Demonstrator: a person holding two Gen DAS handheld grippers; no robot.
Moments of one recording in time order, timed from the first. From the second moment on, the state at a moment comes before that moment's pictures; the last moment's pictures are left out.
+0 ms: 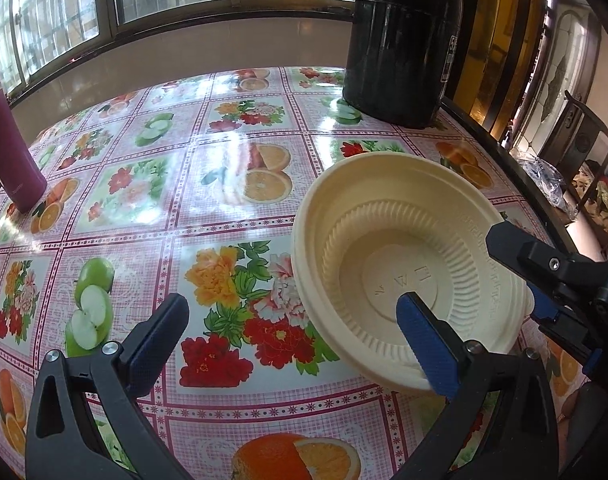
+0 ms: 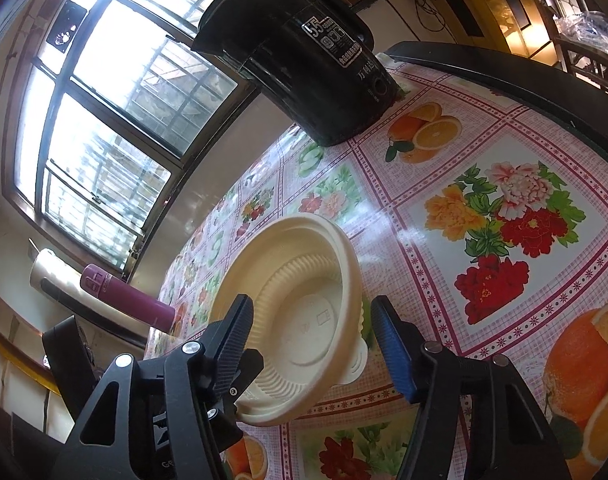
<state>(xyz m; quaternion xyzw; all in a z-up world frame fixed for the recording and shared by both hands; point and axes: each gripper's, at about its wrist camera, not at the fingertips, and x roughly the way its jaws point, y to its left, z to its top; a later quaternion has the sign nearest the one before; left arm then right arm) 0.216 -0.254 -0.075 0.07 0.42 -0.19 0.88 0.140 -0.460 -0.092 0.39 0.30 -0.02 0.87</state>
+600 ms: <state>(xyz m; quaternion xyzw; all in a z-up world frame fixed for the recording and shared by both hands) 0.213 -0.254 -0.073 0.07 0.42 -0.20 0.88 0.136 -0.461 -0.089 0.41 0.29 -0.01 0.87</state>
